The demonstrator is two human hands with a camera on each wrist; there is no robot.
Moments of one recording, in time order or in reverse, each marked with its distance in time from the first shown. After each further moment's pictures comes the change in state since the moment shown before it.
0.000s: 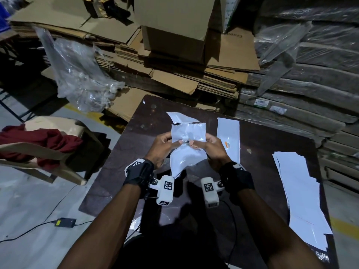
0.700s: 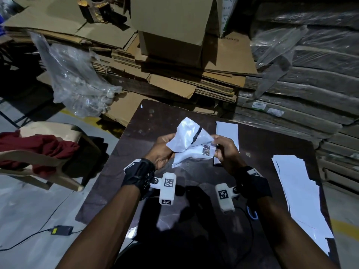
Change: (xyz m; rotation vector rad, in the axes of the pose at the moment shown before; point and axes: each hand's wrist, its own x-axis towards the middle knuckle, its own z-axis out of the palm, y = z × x) left_hand 0.010 0.021 0.008 -0.117 -0.044 -0.157; right_hand -0.001 -0.021 -0.035 0.020 0.002 -0.053
